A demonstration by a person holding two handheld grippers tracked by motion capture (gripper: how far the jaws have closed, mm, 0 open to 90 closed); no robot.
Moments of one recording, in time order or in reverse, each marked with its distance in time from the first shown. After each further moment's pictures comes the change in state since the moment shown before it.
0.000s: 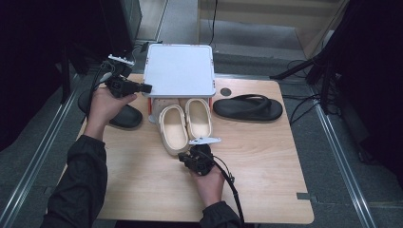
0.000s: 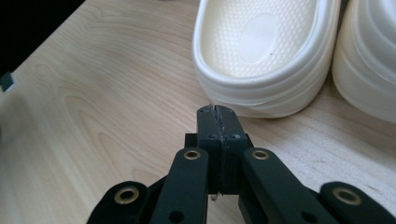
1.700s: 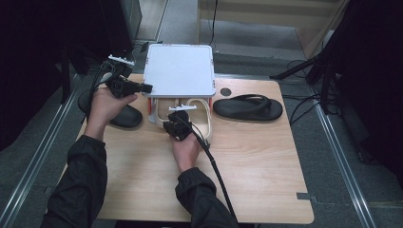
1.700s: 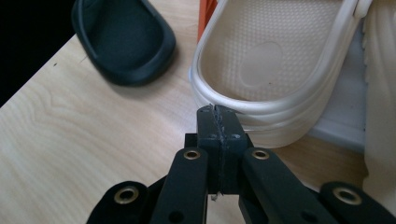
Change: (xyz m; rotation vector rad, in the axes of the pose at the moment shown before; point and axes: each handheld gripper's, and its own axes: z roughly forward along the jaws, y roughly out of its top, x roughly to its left) left arm -0.001 0.000 0.001 -0.007 0.000 -0.005; right arm -0.002 0.094 0.079 -0.052 -0.104 0.027
